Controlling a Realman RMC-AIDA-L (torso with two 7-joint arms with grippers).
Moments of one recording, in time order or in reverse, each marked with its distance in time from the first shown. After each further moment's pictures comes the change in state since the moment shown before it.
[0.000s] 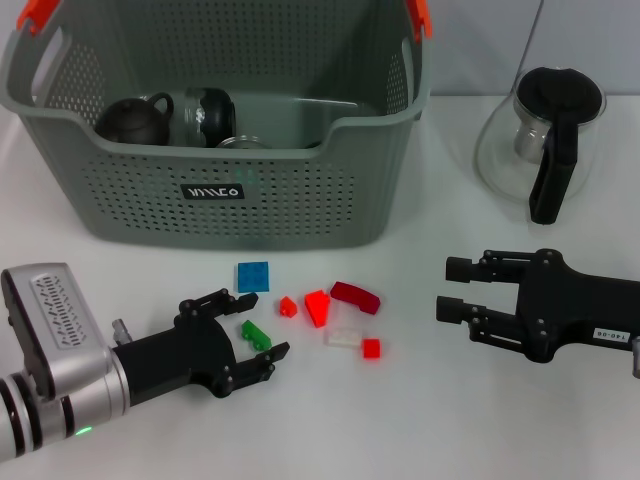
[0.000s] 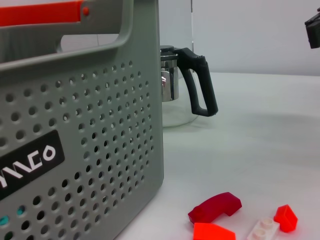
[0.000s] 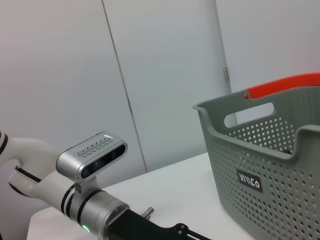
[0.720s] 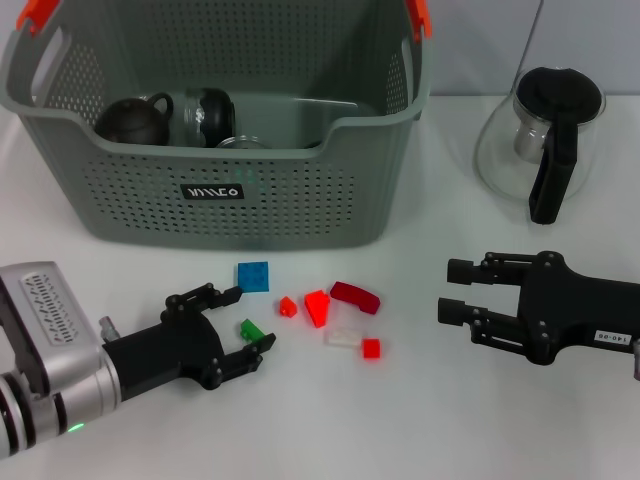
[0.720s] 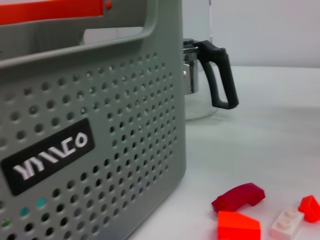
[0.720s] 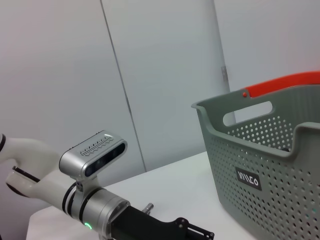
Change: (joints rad) left arm 0.008 0.001 -0.008 0.001 -0.026 -0.032 0.013; right arm -0.006 0.000 0.000 0.000 0.000 0.001 -0.001
